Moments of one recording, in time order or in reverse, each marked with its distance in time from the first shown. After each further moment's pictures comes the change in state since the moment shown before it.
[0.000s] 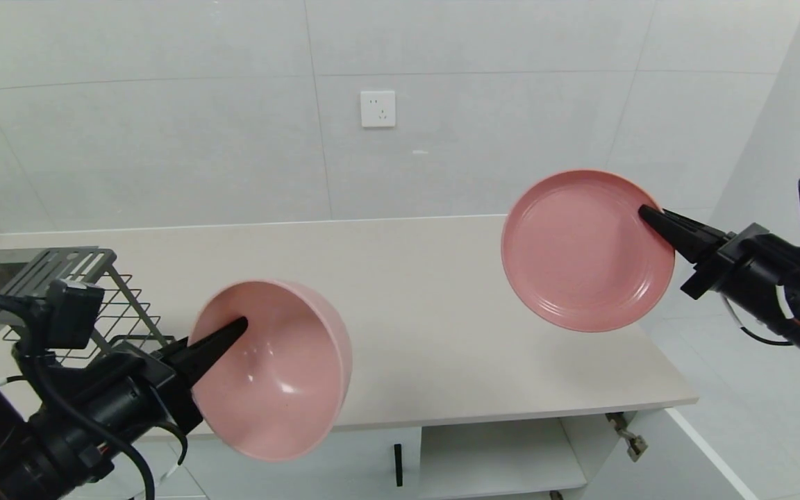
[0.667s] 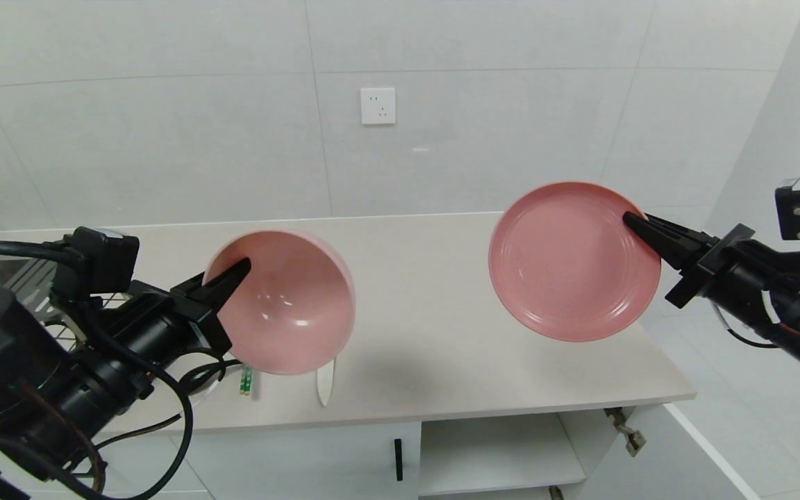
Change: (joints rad) left arm 0.027 0.124 -0.160 -0.097 0.111 0.220; right arm 0.036 0.010 0.005 0.001 0.000 -0.103
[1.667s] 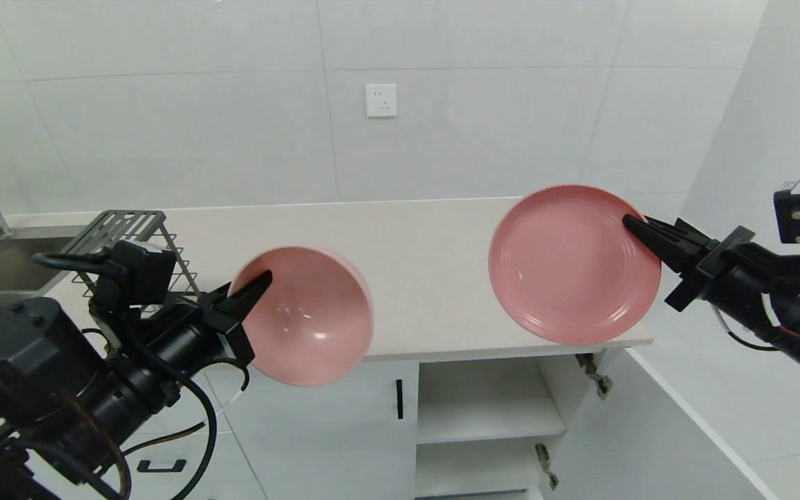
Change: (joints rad) left arm -0.052 0.086 0.015 -0.061 0.022 0.014; right arm 0.009 0.001 0.009 -0.001 0.000 -0.010
